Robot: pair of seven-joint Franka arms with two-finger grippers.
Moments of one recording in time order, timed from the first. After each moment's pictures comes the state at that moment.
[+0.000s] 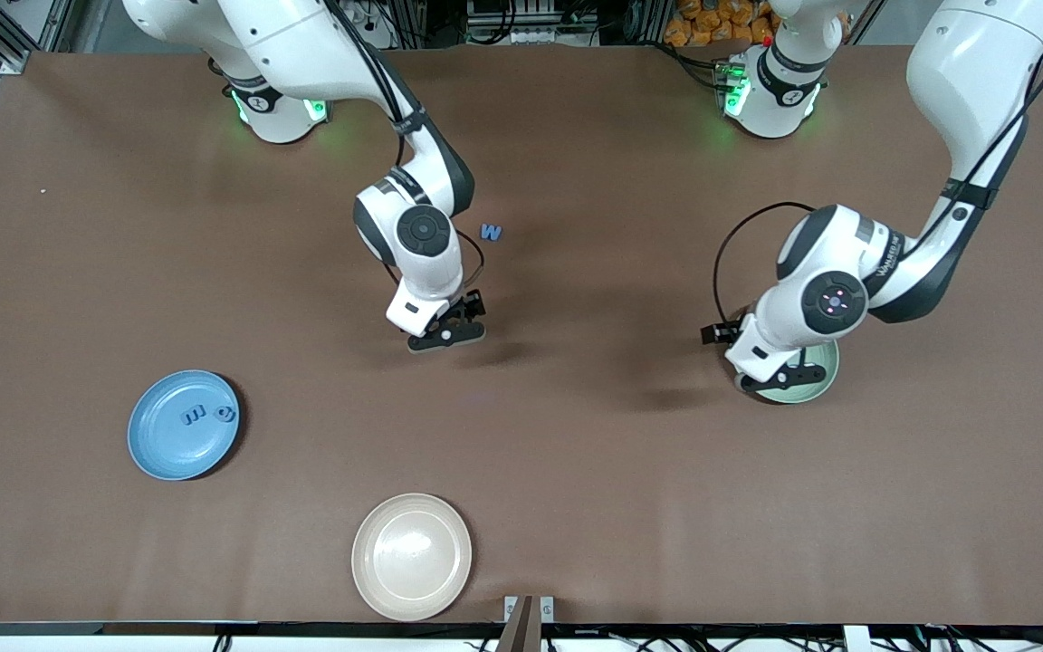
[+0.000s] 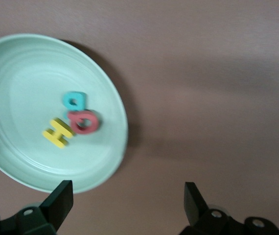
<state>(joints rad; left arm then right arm) 0.33 0.52 -0.72 -1.88 0.33 2.05 -0.71 0.78 0.61 -0.13 -1.86 -0.01 2.43 0.55</state>
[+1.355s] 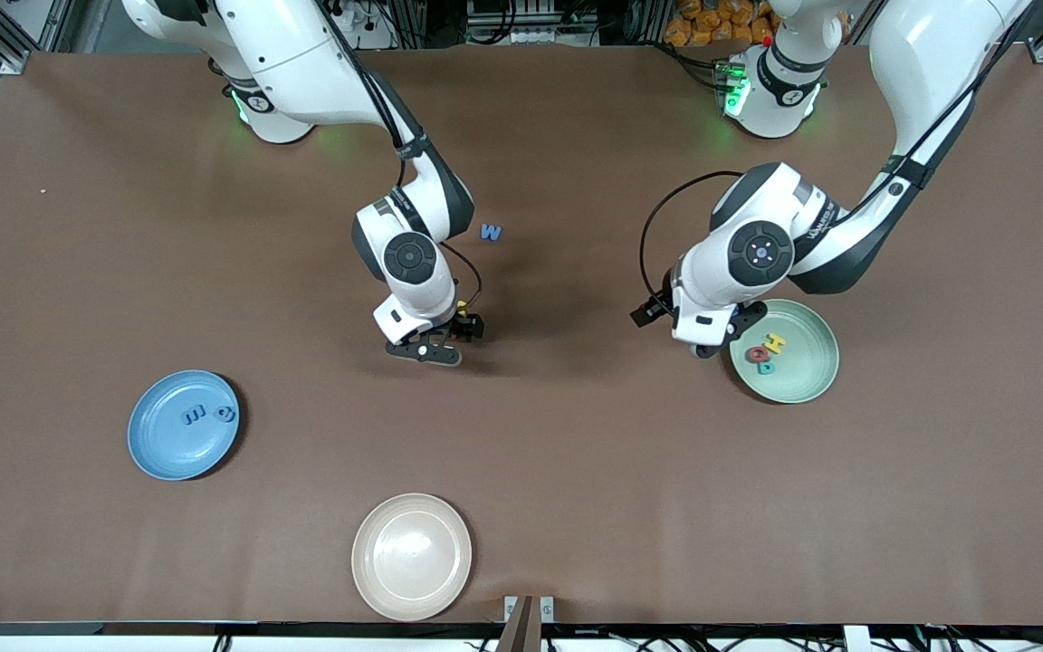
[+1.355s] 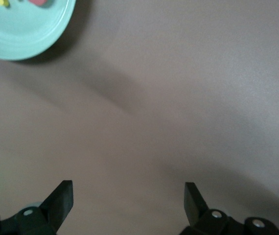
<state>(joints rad) 0.32 0.52 -0.90 -1.89 0.23 2.05 -1.34 0.75 0.65 -0.13 -1.84 0.13 2.46 0.71</state>
